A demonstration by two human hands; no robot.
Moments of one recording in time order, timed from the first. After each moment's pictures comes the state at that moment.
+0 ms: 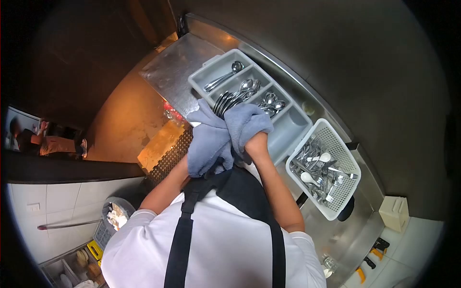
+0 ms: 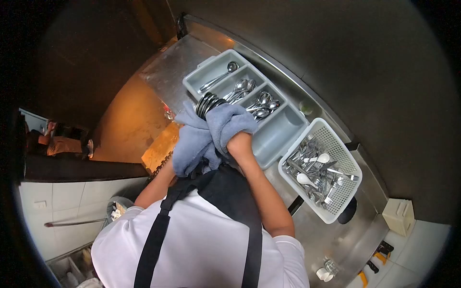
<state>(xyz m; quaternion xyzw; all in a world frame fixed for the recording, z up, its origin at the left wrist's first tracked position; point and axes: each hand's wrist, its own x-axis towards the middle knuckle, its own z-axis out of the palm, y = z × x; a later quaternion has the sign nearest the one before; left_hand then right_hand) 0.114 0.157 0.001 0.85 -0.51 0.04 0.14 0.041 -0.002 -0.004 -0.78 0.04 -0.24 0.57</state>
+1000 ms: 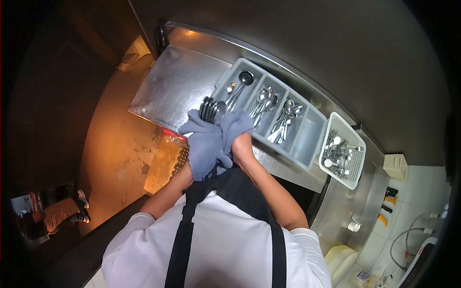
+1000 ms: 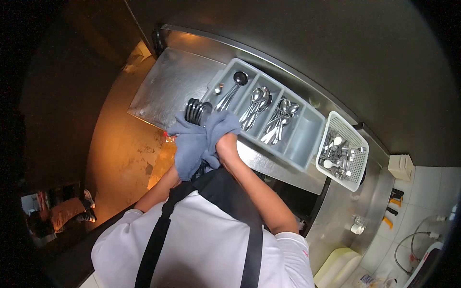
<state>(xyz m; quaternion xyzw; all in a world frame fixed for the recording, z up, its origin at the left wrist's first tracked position) 0.334 0.245 -0.055 0.80 -0.53 -0.01 0.26 0.246 0.128 -0.030 -0.50 0.33 -0.27 0.75</state>
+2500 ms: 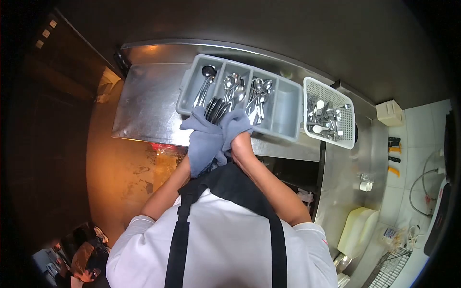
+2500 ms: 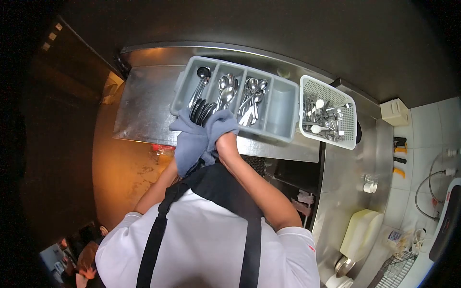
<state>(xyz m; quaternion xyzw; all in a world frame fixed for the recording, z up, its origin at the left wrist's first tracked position) 0.291 0.209 -0.039 0.66 -0.72 -0.06 0.23 0.180 0.124 -0.049 -0.44 0.37 -0.43 0.69</state>
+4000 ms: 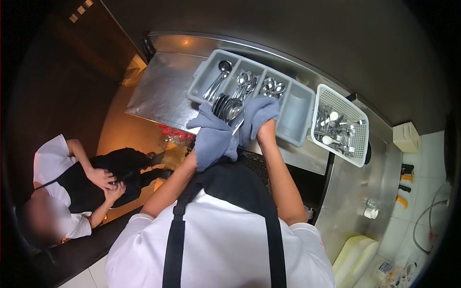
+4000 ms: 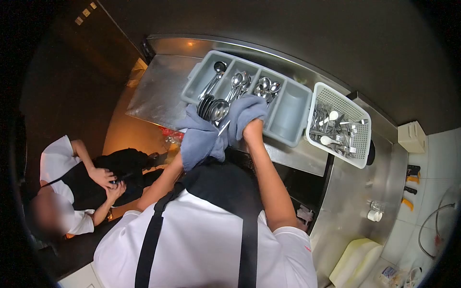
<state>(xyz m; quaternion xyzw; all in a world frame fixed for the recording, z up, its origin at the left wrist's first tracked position) 0.239 0.231 -0.034 0.68 -0.69 -0.07 0.24 0.116 0.053 -0.053 -0.64 0.31 -0.42 0.57</state>
